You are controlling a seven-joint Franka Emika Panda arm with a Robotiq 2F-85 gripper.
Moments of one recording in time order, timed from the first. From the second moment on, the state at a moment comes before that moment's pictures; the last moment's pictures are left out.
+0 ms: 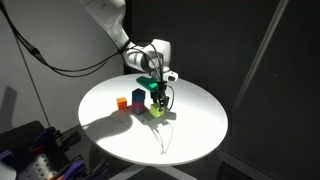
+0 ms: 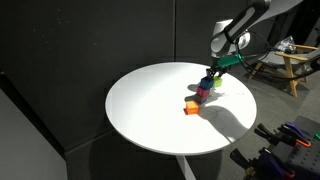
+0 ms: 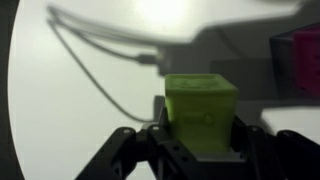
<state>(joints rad) -0.11 0.55 -0.13 -1.91 -0.03 2.44 0.14</state>
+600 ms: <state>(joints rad) -0.12 0.66 -0.12 -1.86 0.00 2.49 0.11</state>
